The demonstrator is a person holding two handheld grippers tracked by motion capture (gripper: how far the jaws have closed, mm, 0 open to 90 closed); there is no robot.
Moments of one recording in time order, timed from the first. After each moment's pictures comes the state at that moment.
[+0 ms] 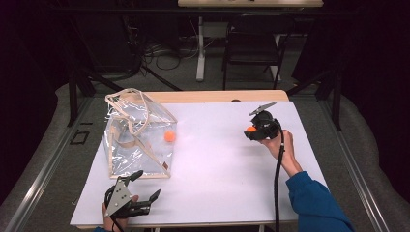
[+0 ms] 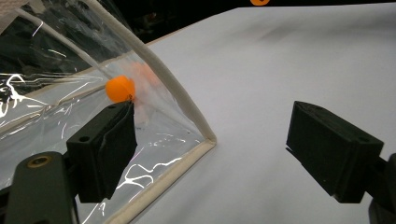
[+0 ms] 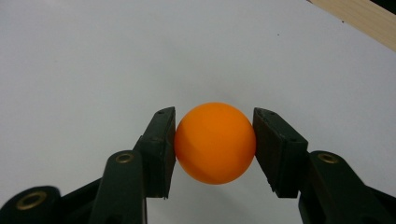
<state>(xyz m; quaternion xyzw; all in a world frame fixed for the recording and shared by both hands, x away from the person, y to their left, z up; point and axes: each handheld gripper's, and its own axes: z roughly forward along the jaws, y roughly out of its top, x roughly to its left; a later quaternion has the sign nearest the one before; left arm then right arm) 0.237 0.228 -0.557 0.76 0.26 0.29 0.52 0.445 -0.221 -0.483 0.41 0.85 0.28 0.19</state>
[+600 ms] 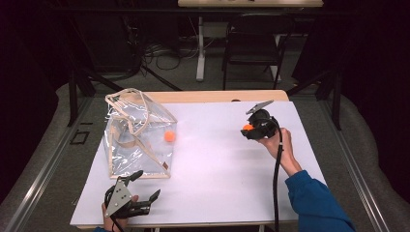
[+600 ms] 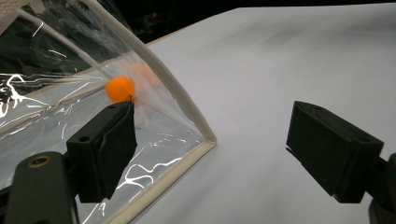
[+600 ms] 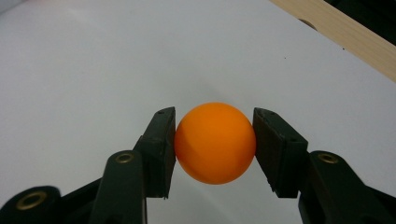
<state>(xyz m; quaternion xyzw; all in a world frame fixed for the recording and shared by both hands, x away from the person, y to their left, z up) 0.237 0.228 -0.556 0.76 0.26 0.29 0.52 0.436 -0.208 -0.465 0.39 0.86 0.28 0.19</state>
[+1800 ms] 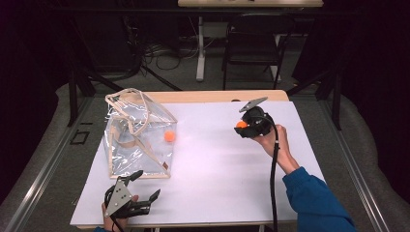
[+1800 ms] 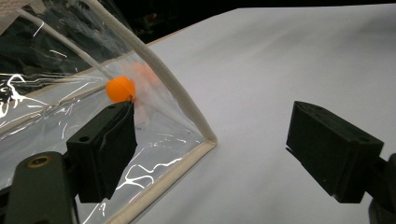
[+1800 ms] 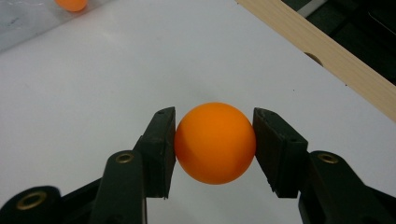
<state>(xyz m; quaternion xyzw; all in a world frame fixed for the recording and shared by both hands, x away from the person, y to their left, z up) 0.237 0.228 -0.556 0.76 0.26 0.29 0.52 0.428 -0.187 -0.443 0.35 0.86 0.30 0.20</state>
